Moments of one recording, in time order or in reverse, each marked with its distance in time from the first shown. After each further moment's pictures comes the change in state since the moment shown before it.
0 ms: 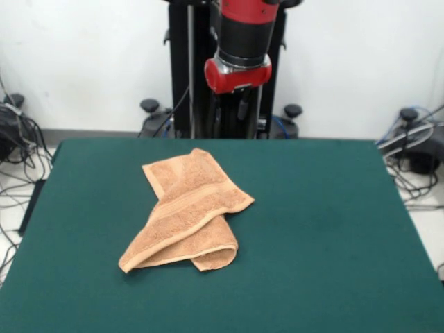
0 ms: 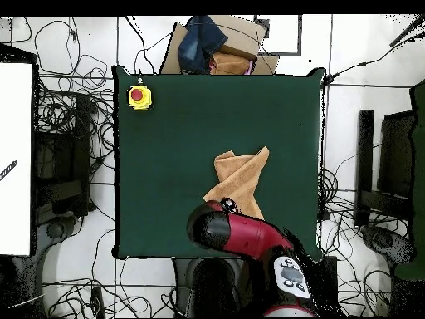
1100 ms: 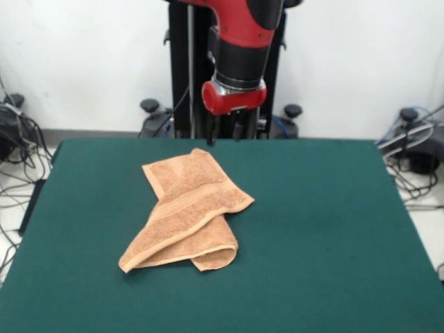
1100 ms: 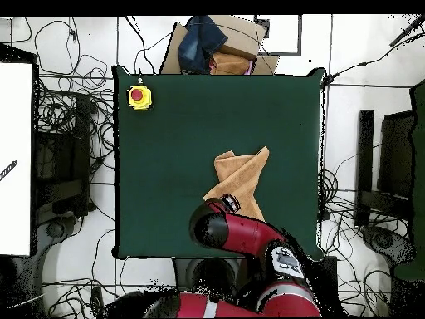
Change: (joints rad) arm -0.002 0.110 -0.003 -0.022 -0.015 -0.185 0.000
